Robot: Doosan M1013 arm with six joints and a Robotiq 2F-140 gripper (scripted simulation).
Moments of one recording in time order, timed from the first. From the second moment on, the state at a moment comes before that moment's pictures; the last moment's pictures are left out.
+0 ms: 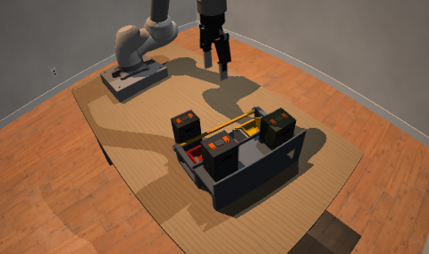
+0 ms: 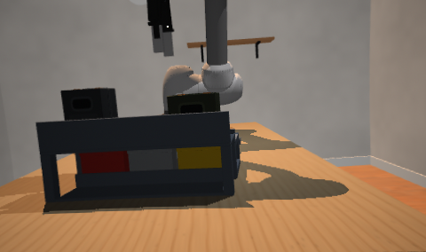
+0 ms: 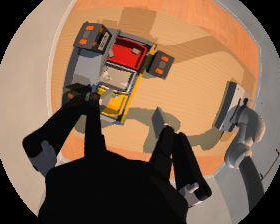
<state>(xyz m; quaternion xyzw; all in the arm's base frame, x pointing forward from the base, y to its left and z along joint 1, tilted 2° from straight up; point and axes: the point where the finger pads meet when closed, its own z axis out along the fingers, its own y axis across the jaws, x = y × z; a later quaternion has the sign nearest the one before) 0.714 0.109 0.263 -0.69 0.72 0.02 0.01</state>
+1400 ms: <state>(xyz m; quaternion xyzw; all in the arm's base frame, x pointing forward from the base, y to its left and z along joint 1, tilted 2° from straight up) 0.712 0.113 0.165 -0.69 0.72 0.02 0.01</state>
